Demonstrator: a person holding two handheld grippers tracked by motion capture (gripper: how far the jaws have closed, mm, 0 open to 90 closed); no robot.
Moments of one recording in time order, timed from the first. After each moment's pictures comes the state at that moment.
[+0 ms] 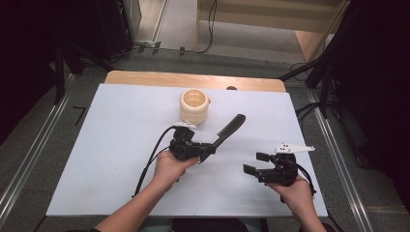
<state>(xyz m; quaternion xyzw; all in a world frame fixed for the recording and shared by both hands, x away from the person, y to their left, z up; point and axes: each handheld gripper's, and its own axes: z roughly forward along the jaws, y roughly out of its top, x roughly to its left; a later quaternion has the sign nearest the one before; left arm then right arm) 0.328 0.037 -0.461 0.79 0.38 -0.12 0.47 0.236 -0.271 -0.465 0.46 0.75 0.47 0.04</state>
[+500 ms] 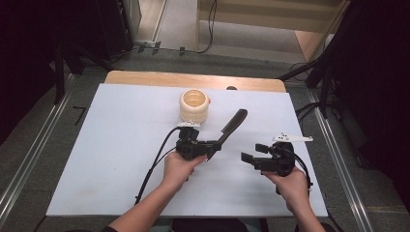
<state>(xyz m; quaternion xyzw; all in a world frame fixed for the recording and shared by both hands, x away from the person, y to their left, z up) 0.330 0.022 -0.471 0.76 0.40 -0.11 0.50 0.256 -0.264 -0.451 0.51 0.73 0.46 0.05</state>
